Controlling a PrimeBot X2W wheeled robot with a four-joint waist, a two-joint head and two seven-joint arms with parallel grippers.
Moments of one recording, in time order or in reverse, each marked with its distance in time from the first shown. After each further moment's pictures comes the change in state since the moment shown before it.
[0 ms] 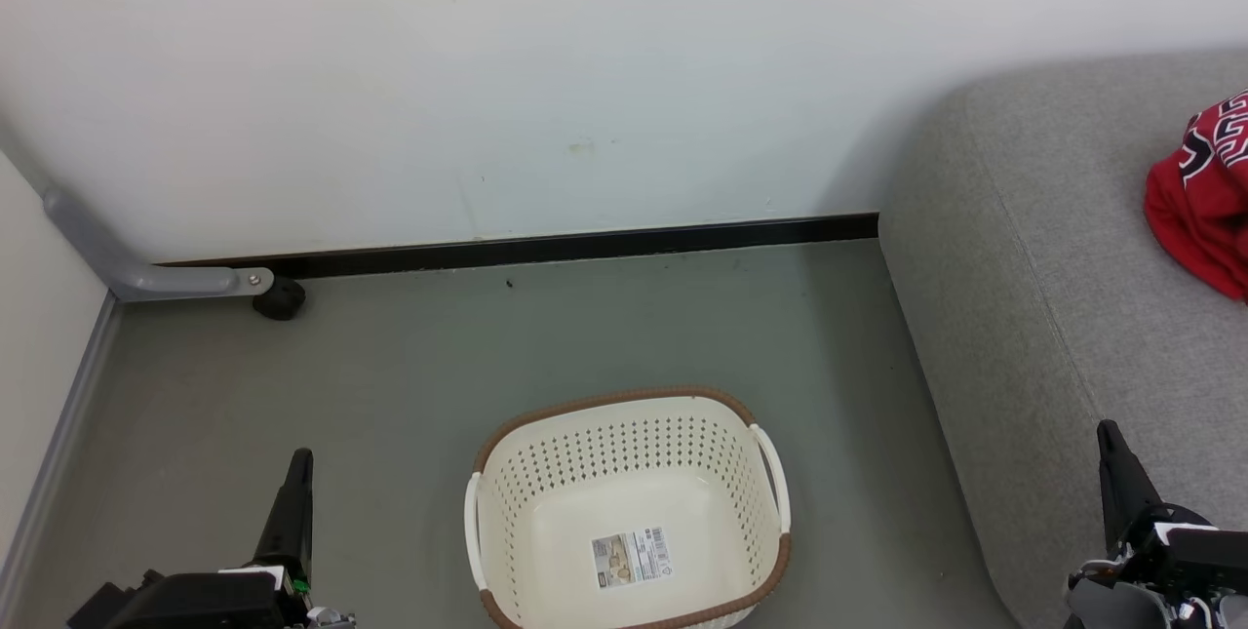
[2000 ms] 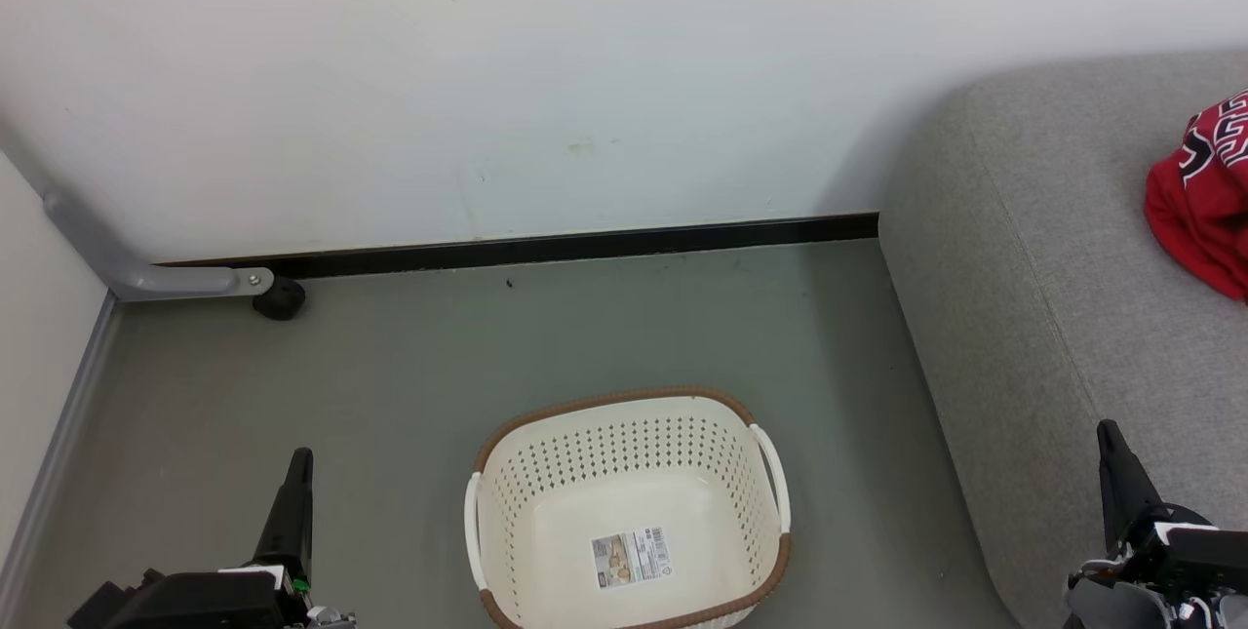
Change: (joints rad) left arm 0.000 0.000 0.000 -0.002 0.000 0.000 0.000; right arm 0.000 0.000 0.000 -0.001 0.000 0.000 0.000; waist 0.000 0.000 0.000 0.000
